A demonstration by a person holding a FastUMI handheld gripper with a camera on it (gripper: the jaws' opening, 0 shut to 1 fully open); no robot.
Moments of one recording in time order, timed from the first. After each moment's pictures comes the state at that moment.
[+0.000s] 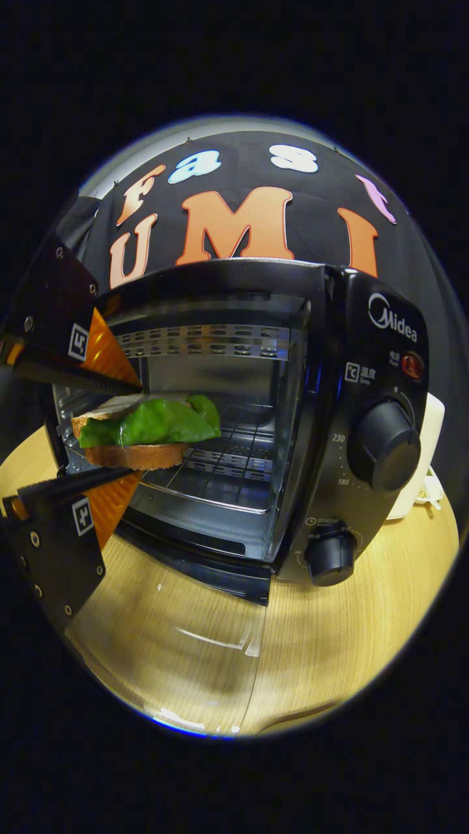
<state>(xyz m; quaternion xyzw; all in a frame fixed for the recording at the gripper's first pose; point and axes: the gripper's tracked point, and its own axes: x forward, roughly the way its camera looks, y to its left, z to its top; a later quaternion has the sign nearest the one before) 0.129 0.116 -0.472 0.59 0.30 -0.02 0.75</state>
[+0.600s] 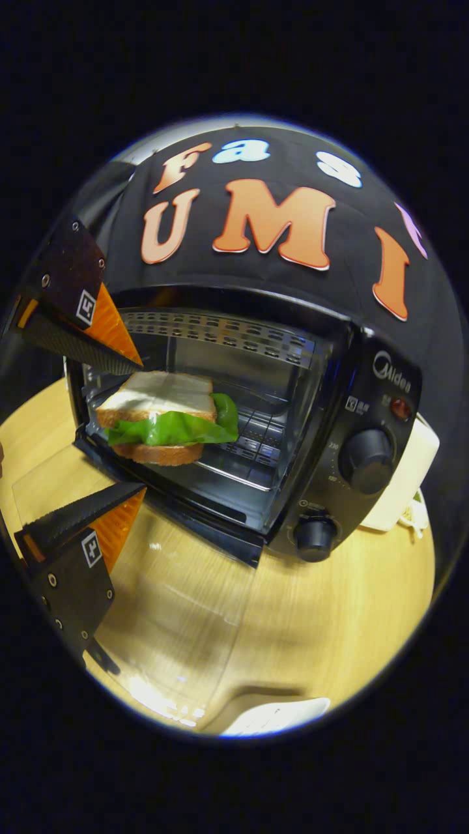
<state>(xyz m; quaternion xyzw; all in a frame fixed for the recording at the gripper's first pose) 0.077 0.104 -0.473 0.47 0.34 -0.02 0.81</state>
